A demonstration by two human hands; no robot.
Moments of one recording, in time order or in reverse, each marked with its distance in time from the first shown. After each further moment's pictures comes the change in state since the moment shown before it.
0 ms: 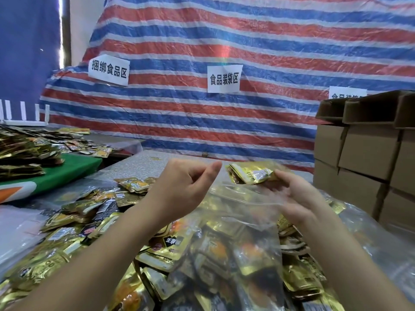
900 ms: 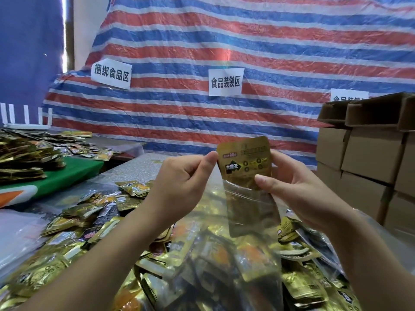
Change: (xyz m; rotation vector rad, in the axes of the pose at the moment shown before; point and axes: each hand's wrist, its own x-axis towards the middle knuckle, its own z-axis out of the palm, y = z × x) left_hand 0.003 0.013 -0.006 -0.104 0.101 -0.100; right_hand -0.029 -0.013 0.001 -0.787 -0.732 -0.539
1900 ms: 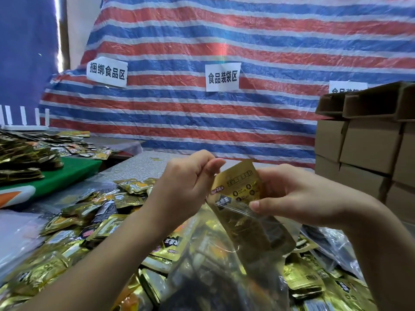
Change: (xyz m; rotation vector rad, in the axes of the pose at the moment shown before) left_hand -0.006 0.008 0.008 0.088 -0.050 0.085; right_hand -0.013 -0.037 0.004 -0.430 -0.311 0.245
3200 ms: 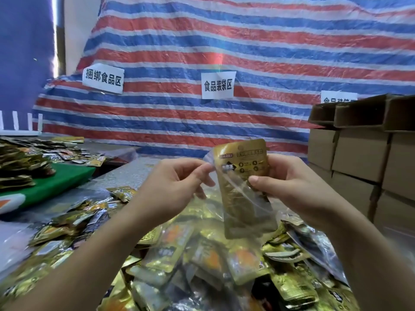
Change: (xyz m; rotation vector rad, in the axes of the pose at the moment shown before) left_hand 0.010 0.004 -0.012 -0.307 -0.108 -0.424; right_hand 0.009 0.009 0.000 0.245 0.437 -0.106
